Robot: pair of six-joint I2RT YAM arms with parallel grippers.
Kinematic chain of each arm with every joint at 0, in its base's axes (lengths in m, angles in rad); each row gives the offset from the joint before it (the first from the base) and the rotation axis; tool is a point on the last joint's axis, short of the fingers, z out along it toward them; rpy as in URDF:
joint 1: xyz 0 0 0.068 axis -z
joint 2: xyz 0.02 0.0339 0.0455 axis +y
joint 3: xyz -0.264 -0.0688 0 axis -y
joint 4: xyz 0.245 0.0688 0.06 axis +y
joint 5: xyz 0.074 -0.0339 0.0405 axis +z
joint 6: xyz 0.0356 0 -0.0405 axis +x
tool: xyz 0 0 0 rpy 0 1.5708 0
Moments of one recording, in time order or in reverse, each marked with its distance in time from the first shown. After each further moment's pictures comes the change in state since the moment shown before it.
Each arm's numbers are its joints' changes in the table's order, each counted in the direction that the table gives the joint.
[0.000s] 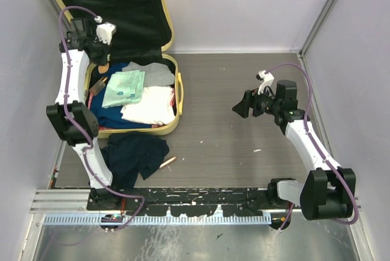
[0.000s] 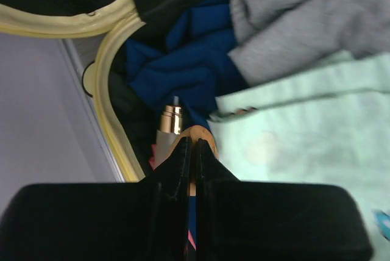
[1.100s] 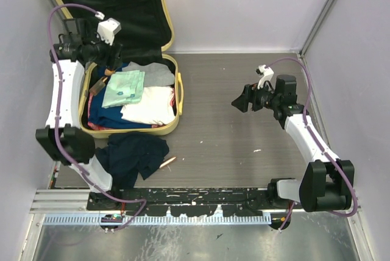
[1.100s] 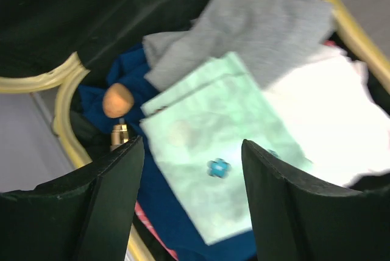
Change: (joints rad) left arm 0.008 -0.162 -0.090 -0.023 -0.201 0.028; right arm 0.000 0.077 0.062 -0.032 0.007 0.024
